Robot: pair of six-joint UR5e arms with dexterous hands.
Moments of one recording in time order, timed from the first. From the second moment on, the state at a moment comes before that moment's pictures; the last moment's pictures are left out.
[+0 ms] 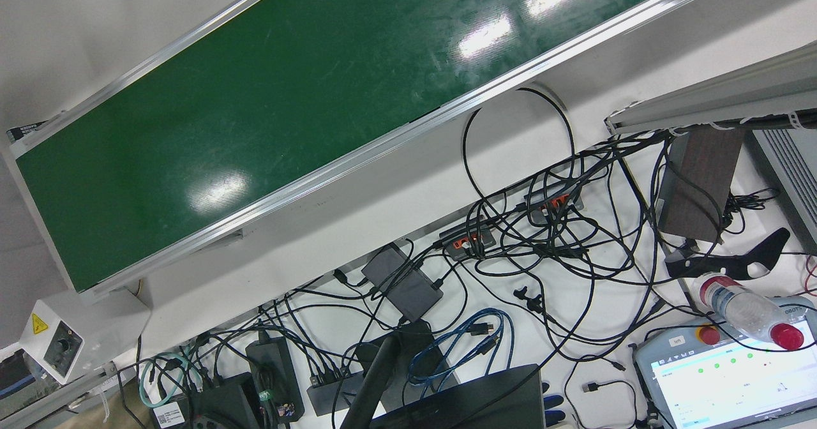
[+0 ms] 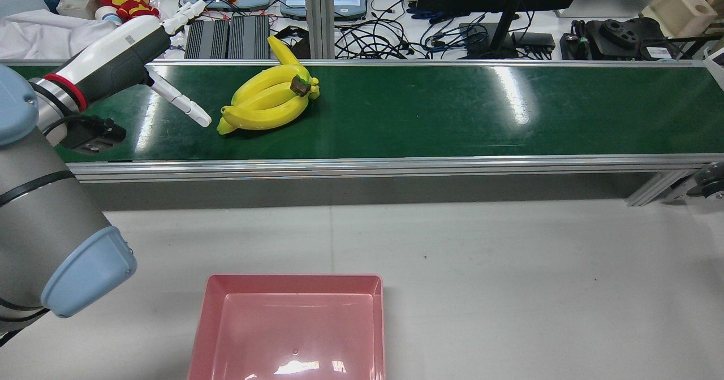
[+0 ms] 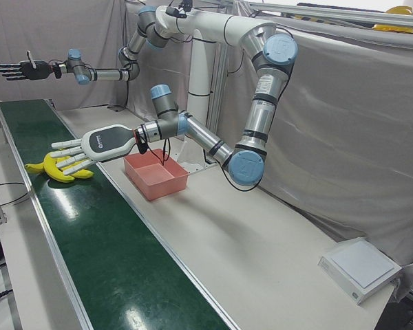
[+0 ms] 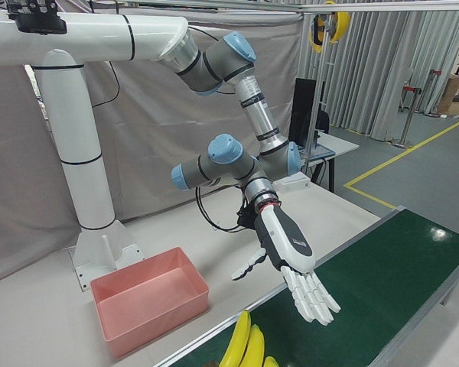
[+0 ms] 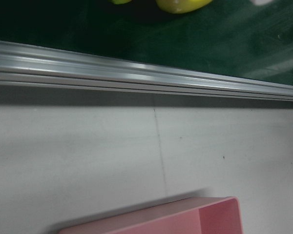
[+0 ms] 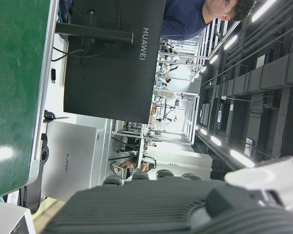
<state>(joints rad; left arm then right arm) -0.84 -2.27 -1.97 1.02 1.22 1.02 1.56 -1.54 1.63 -3.29 -1.58 -0.10</state>
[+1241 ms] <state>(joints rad) -0.83 -2.29 -1.81 0.94 1.18 1.02 1.56 -1.54 1.63 -3.29 -1.58 -0.10</state>
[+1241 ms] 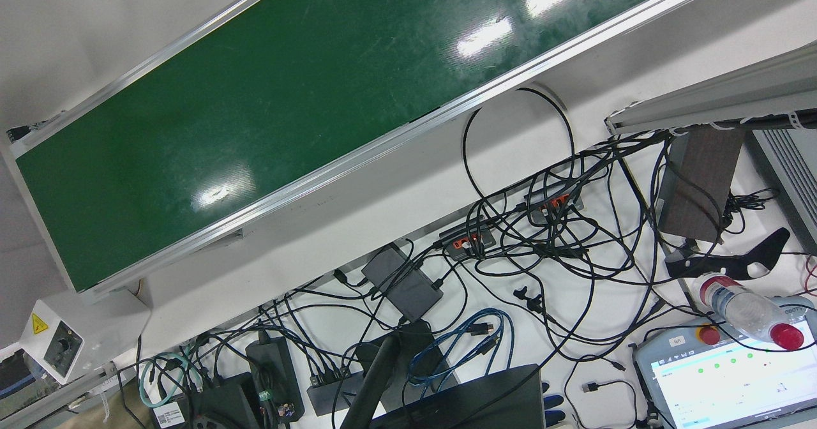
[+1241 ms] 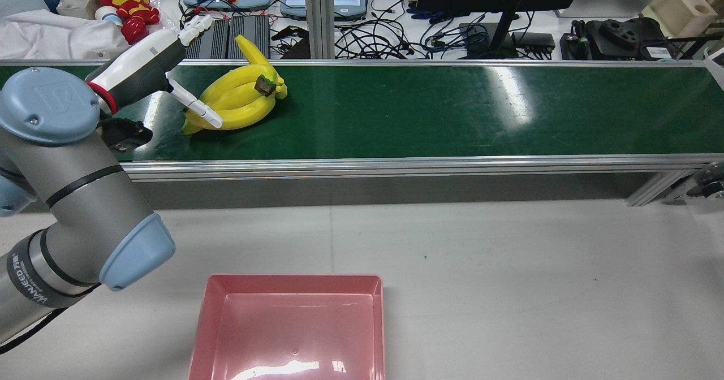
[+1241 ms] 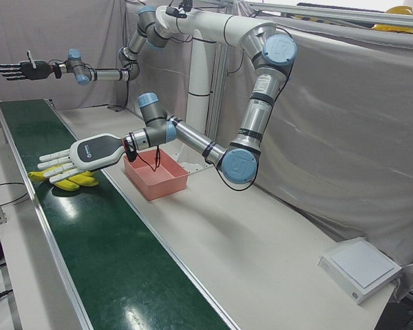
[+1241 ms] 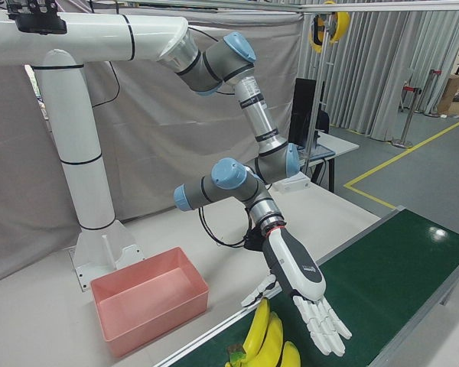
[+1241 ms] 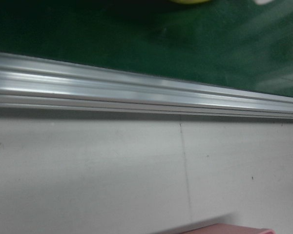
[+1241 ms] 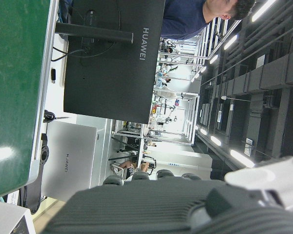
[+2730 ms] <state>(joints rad) -0.81 -2.29 -1.66 0.84 1.17 1.02 1.56 -1.54 1.63 -3.29 -1.58 -0.10</state>
